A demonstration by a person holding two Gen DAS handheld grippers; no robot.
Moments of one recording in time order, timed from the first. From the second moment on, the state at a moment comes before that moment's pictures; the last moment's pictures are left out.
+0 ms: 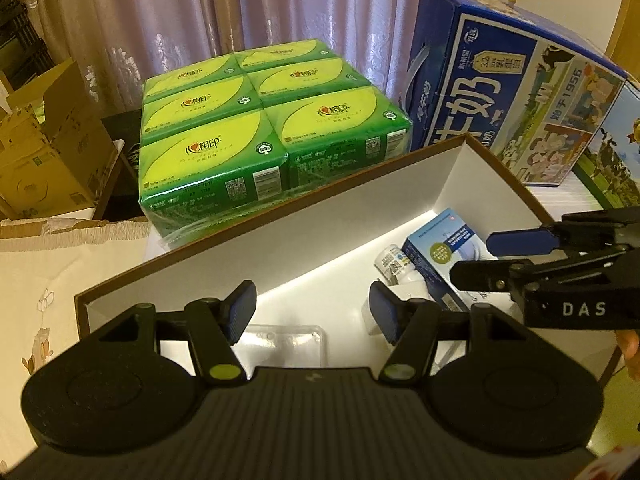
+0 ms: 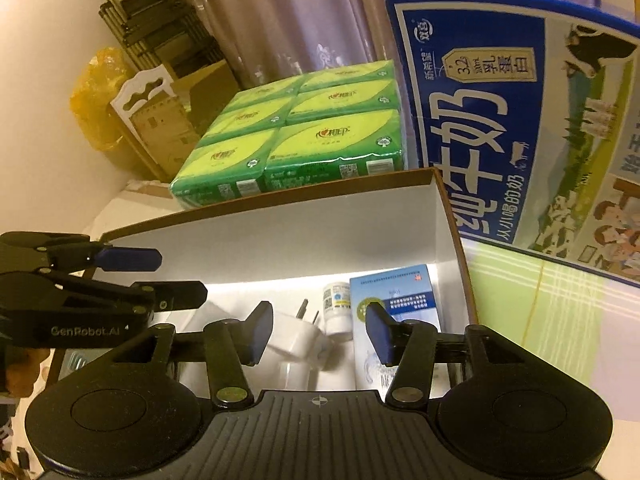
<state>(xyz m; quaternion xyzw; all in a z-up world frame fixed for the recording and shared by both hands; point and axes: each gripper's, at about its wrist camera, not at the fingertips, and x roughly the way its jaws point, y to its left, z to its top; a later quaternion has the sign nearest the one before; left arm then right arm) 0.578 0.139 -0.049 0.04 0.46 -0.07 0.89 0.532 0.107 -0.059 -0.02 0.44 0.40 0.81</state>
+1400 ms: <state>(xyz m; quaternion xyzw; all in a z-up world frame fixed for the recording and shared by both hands) 0.348 0.087 0.029 -0.02 0.42 -0.07 0.90 0.342 -0.034 0.006 0.01 0.40 0.38 0.83</state>
